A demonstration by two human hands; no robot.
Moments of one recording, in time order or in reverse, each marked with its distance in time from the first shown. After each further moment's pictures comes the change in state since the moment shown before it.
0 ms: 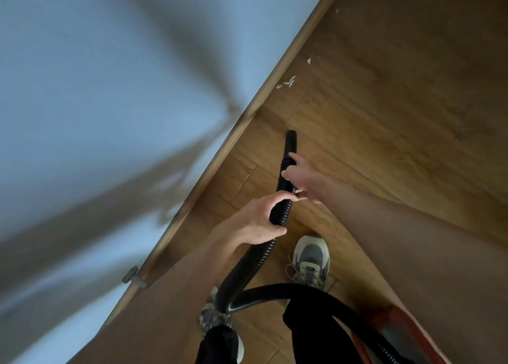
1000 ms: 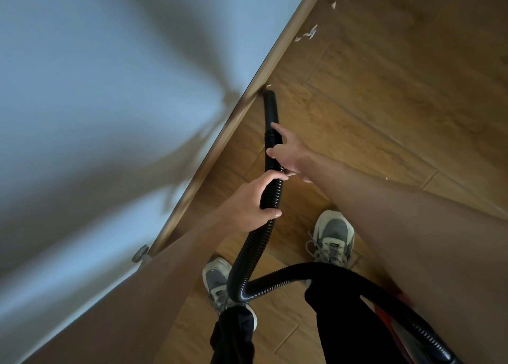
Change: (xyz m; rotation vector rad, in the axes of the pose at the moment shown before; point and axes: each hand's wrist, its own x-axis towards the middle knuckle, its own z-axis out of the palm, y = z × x) left_hand -0.017 -0.081 0.007 -0.042 0.103 0.062; right_hand 0.029 0.023 0.073 -0.065 -0.070 -0.156
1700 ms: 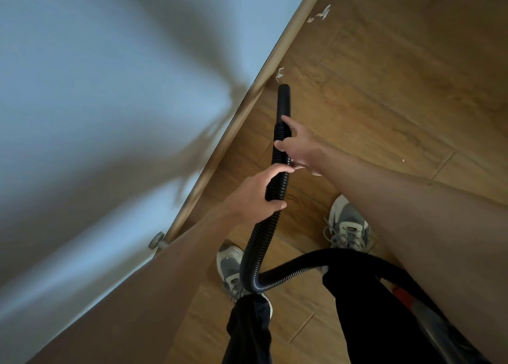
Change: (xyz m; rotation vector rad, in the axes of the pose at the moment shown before) left_hand -0.024 -0.034 0.002 0.006 0.020 0.033; right_hand -0.009 0.018 0.030 0.120 0.031 -0.011
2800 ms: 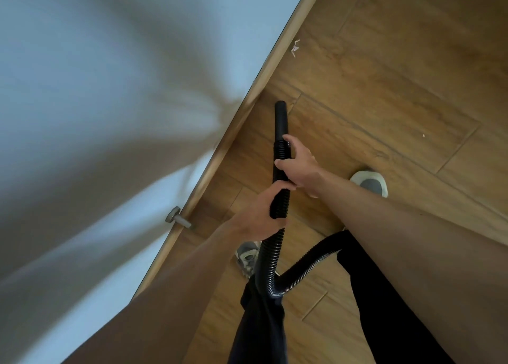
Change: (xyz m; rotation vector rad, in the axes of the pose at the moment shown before) left_hand -0.064 -0.039 0.046 -0.069 -0.027 -0.105; right_hand -0.036 0.075 0.059 -0.056 0.032 -0.033
